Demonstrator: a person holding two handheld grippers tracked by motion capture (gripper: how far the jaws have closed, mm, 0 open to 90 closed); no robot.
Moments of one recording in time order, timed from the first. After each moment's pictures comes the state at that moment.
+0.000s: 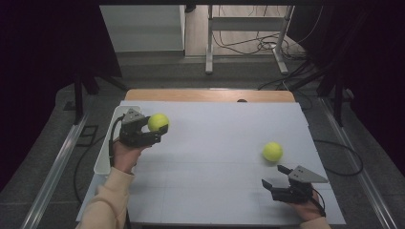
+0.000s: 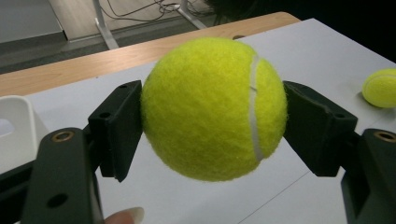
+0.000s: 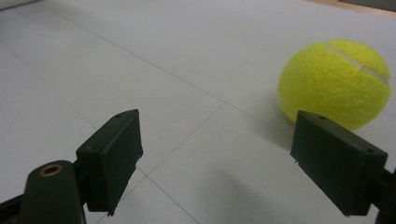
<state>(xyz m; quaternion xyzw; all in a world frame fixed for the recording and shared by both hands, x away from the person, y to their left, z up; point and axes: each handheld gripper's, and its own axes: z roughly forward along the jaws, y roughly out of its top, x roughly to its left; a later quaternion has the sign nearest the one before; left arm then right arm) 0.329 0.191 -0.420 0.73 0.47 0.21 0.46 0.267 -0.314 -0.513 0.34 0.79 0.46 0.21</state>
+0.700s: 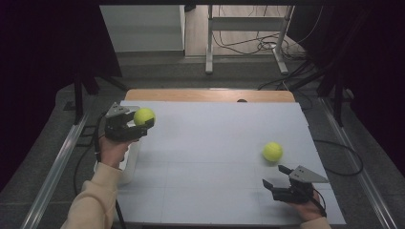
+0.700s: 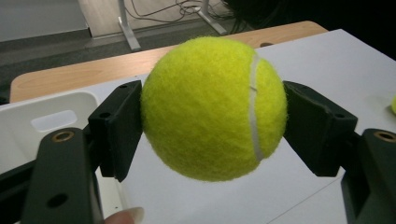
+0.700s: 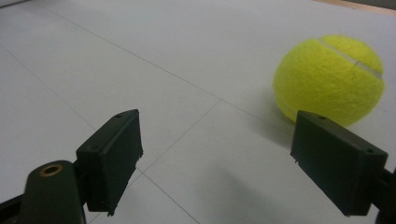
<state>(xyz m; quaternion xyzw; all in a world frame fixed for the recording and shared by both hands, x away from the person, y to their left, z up) 0.335 0.227 -0.411 0.71 0.50 0.22 0.45 0.267 -0.316 -0.514 0.35 0.79 0.46 0.21</state>
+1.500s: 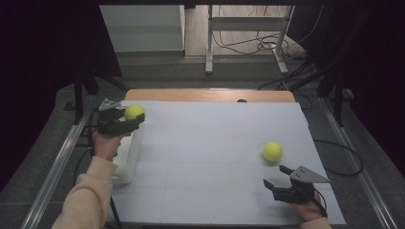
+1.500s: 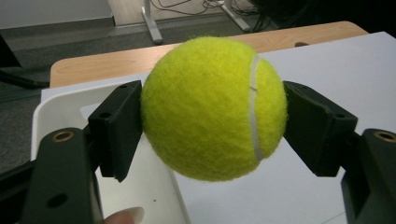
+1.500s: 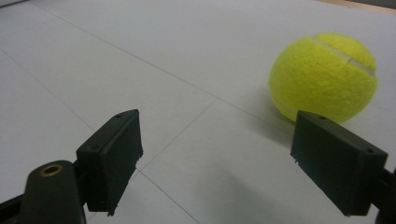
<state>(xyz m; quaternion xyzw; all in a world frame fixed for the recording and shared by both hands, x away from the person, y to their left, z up) 0.353 0.254 -0.416 0.69 0.54 0.23 0.42 0.266 -0.317 -0.514 0.35 0.79 0.46 0.22</state>
